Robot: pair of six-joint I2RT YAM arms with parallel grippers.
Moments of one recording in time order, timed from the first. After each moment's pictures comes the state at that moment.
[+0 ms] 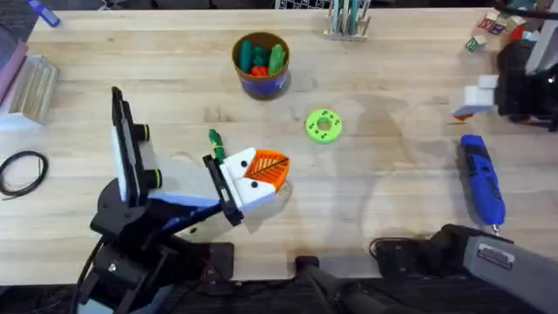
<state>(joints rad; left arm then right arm) -0.38 0.01 0.01 -0.07 0.75 -0.11 -0.29 1.23 1.13 -1.15 0.15 -0.11</state>
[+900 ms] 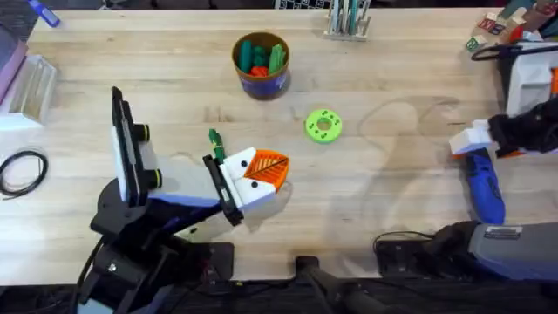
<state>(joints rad) -0.38 0.01 0.01 -0.07 0.75 -0.11 -0.63 1.56 1.03 -1.02 0.01 -0.56</state>
